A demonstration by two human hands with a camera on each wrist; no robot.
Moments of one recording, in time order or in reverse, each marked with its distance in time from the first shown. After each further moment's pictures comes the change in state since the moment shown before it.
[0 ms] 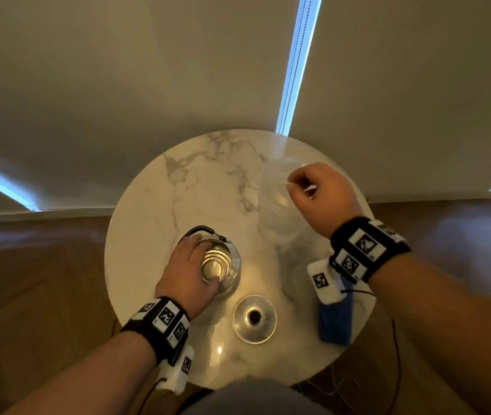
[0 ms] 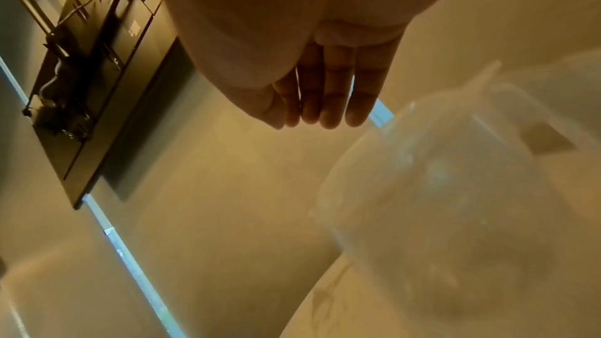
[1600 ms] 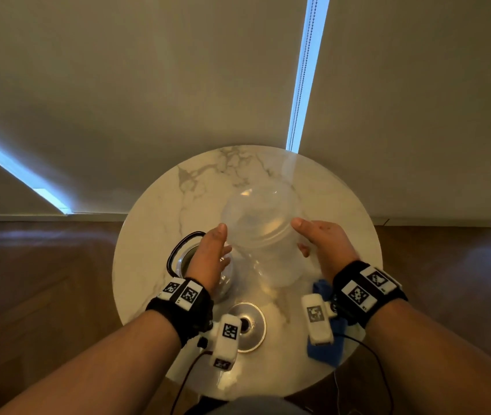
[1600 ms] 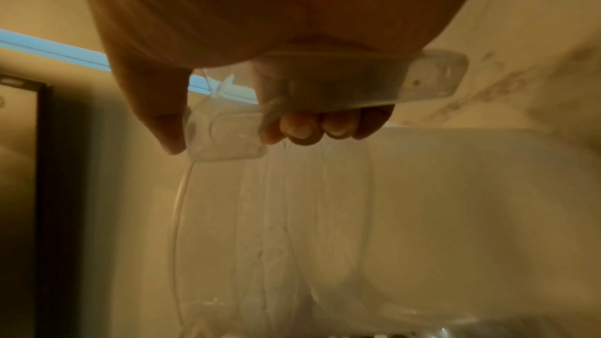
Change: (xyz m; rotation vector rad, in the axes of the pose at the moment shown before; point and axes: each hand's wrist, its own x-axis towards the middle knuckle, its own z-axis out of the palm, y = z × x) left_hand 0.025 0.109 -0.008 -1.251 0.005 -0.642; right_hand -0.052 0.055 0.004 0.871 -0.234 0.453
